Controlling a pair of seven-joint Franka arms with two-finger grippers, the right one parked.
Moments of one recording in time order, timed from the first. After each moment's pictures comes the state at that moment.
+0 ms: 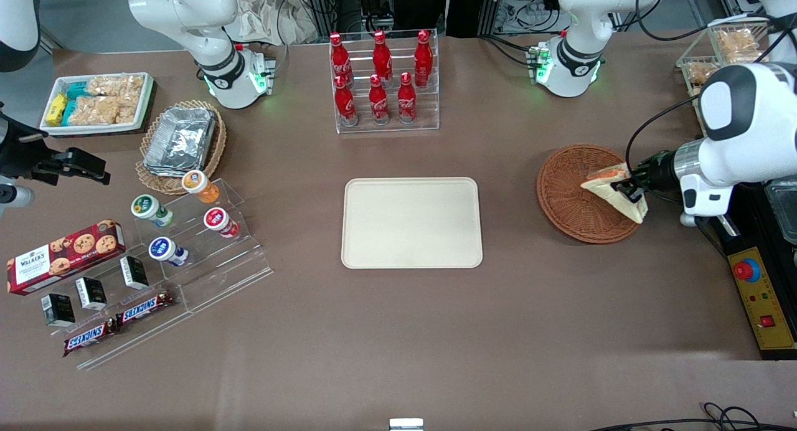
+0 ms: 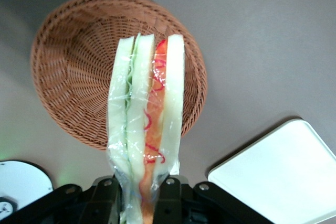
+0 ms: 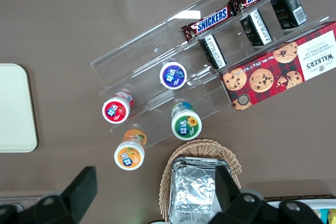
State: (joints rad) arm 0.05 0.03 -0.04 -1.99 -0.20 1.77 -0.68
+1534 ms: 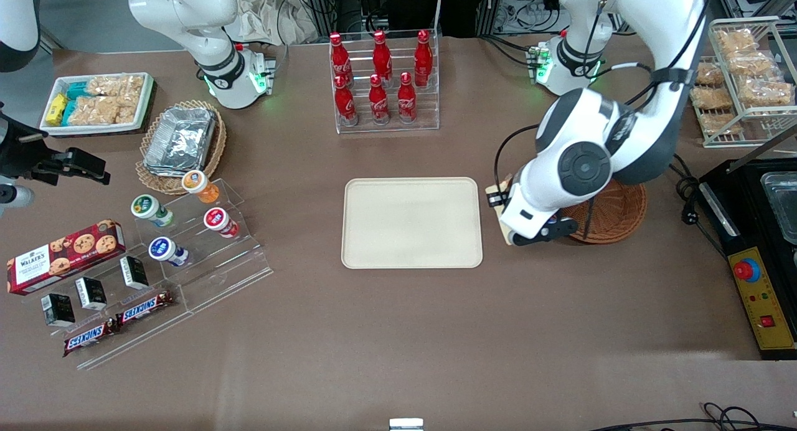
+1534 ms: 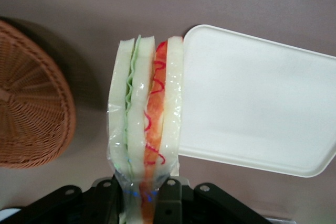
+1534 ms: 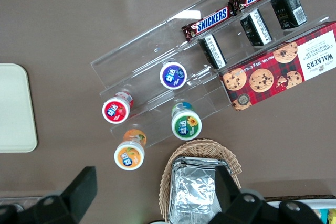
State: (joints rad) arm -0.18 0.37 -0.33 -1.64 -0.06 1.77 -0.69
